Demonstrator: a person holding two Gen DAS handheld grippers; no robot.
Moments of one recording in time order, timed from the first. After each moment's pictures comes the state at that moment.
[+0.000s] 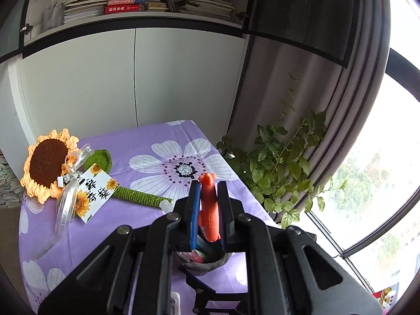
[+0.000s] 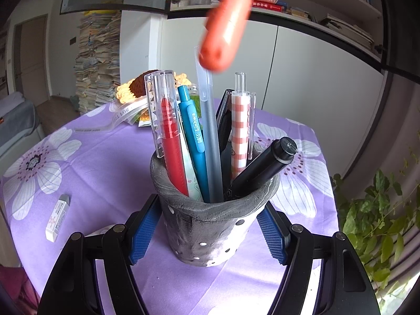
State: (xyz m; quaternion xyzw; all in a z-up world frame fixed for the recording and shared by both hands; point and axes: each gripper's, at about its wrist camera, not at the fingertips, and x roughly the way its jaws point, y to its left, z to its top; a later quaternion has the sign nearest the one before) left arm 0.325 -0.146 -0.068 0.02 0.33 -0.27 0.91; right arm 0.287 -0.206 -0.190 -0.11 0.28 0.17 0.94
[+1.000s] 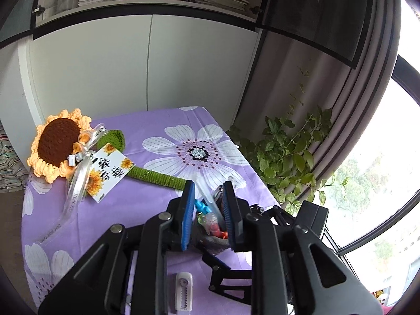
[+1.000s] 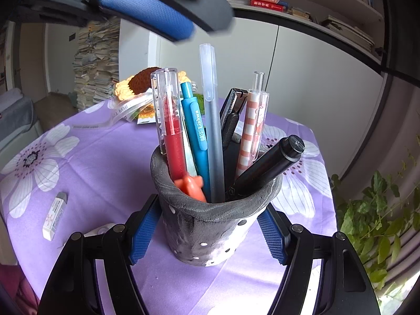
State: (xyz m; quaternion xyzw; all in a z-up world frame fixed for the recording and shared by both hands) left arm 0.314 -0.109 -0.065 0.00 0.36 -0.24 0.90; right arm 0.287 -0.199 -0.191 -0.12 0.28 0.16 0.94
